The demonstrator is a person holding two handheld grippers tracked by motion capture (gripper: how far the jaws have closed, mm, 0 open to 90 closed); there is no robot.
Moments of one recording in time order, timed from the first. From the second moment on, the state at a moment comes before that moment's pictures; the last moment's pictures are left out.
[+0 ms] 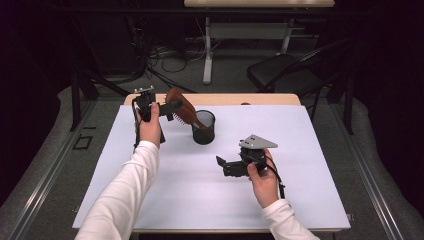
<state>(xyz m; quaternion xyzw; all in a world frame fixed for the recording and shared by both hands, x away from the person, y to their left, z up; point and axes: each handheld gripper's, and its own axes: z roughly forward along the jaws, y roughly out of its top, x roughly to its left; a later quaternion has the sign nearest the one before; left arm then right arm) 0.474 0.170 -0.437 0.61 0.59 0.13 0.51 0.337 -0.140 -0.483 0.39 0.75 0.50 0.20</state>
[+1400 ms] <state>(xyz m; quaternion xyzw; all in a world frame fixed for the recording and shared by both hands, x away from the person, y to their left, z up) 0.407 0.187 -0.433 0.71 0.49 0.15 0.49 0.337 -0.146 -0.482 0.40 0.75 0.49 0.21</state>
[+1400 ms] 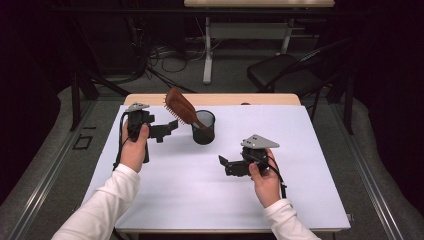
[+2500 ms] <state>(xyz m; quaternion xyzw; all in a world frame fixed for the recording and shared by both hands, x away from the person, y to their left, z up) 0.345 0.213 -0.478 0.72 0.45 0.15 0.50 0.305 -0.211 -0.500 0.44 0.73 0.47 0.25</state>
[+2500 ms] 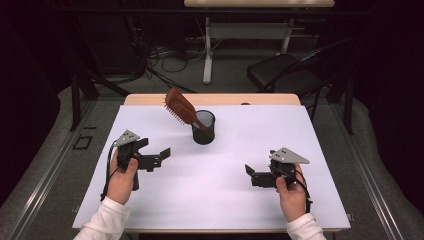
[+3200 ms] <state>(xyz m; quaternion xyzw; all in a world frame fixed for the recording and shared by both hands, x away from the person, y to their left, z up) 0.335 0.225 -0.505 0.71 0.45 0.15 0.52 0.304 -0.228 -0.517 0.46 0.71 0.46 0.26</state>
